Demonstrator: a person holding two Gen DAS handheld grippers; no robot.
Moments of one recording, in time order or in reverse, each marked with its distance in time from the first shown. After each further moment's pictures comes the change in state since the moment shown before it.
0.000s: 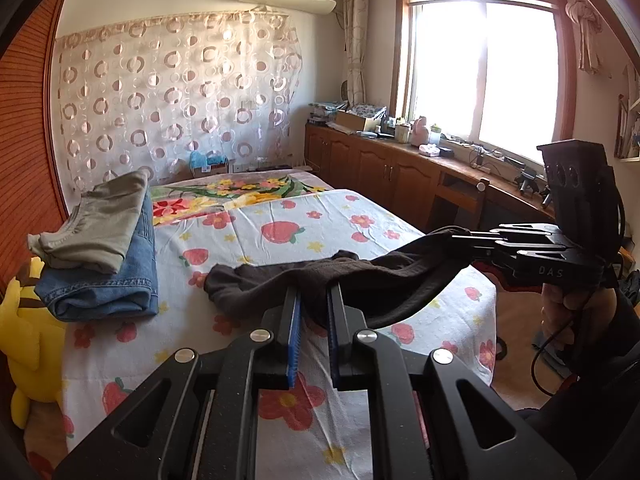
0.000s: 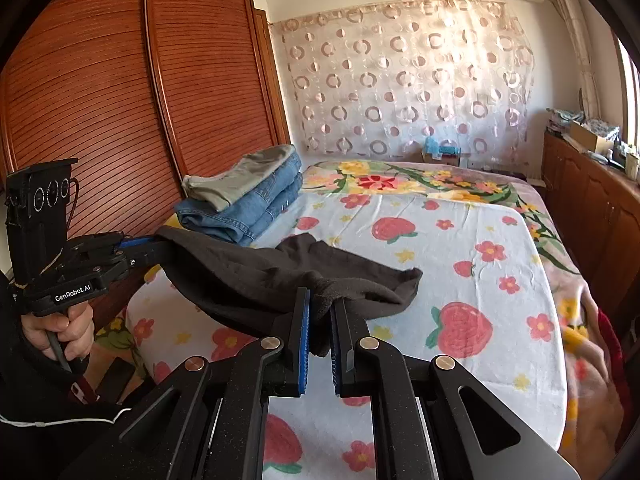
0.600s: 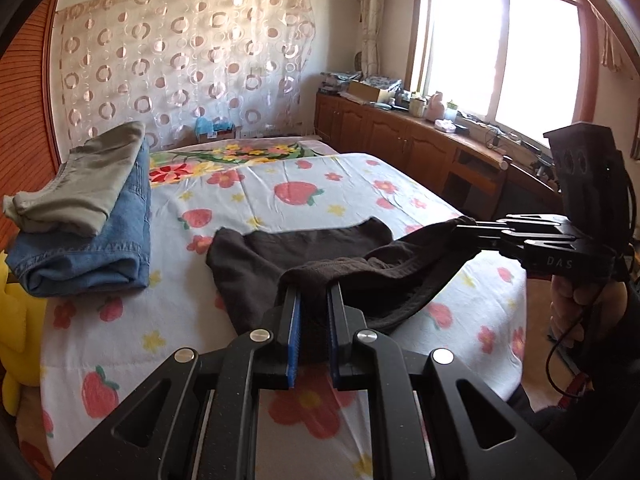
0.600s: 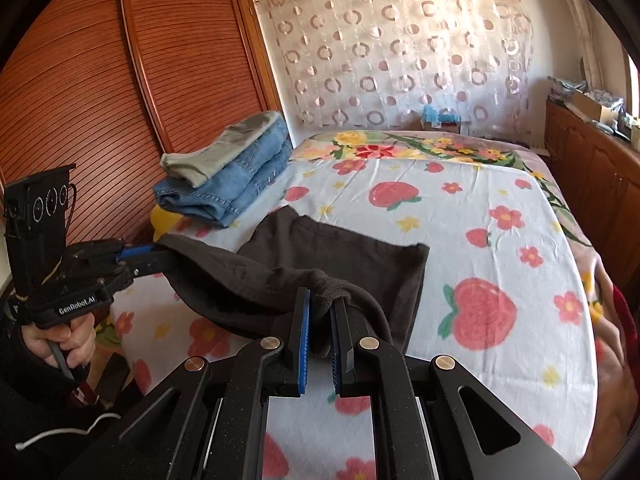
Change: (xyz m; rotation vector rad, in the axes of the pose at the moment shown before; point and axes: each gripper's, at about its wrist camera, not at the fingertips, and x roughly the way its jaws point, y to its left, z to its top) left arm 0.058 0.027 -0.016 -0.043 0.106 0.021; right arm 0.063 -0.020 0.005 0.054 0.096 0.010
